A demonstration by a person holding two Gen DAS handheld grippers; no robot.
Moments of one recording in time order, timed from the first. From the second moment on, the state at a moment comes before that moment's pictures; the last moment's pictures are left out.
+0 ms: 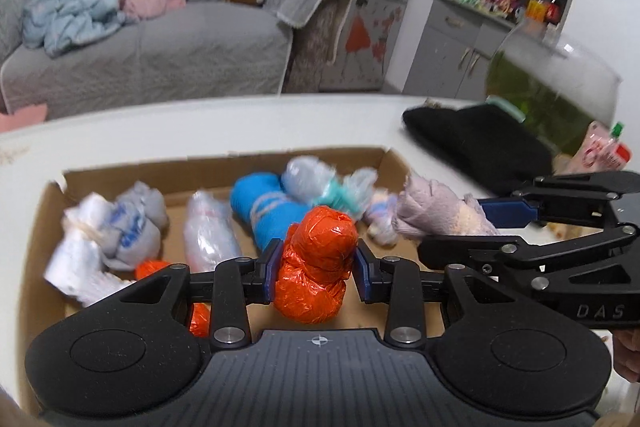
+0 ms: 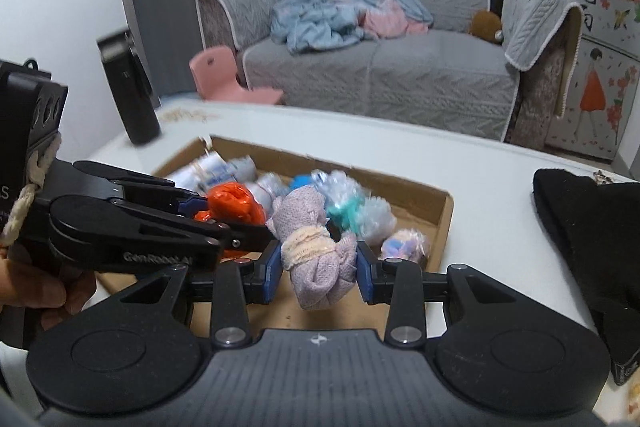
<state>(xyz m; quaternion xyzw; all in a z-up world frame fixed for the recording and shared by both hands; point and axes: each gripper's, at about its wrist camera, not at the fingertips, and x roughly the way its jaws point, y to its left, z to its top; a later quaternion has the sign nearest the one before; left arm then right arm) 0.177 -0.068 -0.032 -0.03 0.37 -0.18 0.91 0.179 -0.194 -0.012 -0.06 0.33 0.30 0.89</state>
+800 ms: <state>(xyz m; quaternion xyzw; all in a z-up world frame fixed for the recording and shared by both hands) 0.199 -0.070 -0.063 0.03 0.40 -0.14 0.90 0.214 -0.180 -0.044 -0.10 0.39 0.29 0.87</state>
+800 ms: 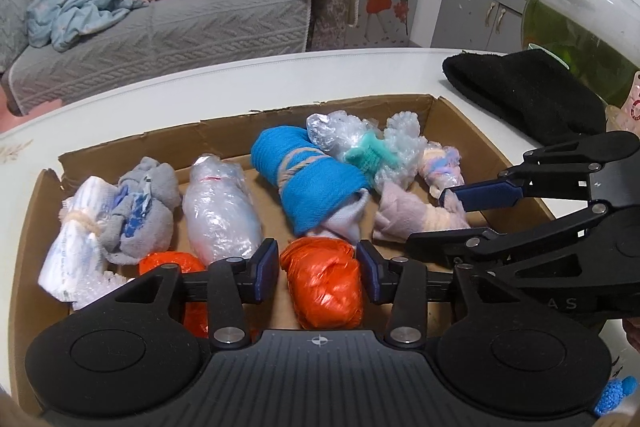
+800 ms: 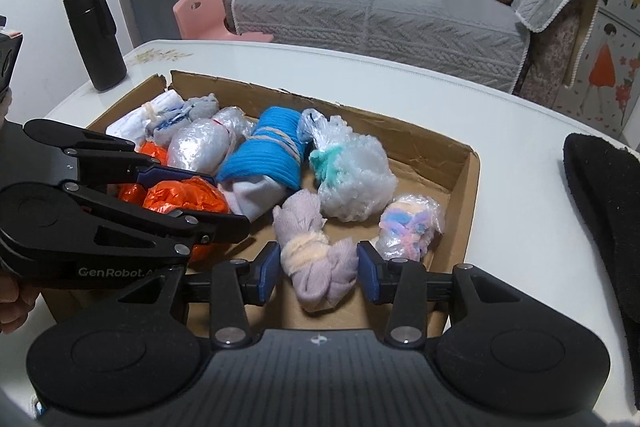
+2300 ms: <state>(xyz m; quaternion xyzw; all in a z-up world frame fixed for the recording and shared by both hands) 0.083 -0.028 -0.031 0.04 0.35 -0.18 0.92 0.134 -0.193 -0.019 -0.10 0.36 0.31 0.87</state>
